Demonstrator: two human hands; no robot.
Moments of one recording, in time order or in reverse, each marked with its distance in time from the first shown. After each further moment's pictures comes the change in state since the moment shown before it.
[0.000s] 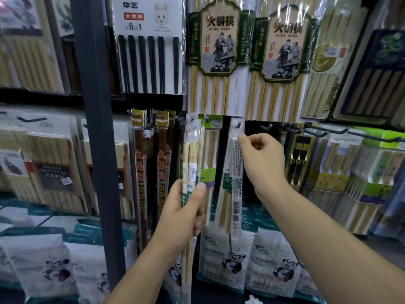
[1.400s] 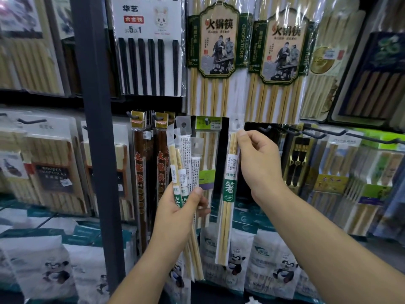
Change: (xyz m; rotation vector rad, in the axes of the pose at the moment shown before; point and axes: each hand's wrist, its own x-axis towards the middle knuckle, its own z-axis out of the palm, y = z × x) left_hand 0.005 -0.008 0.001 0.015 0.188 0.110; right_hand -0.010 -0.010 0.002 0.128 -0.132 -0.076
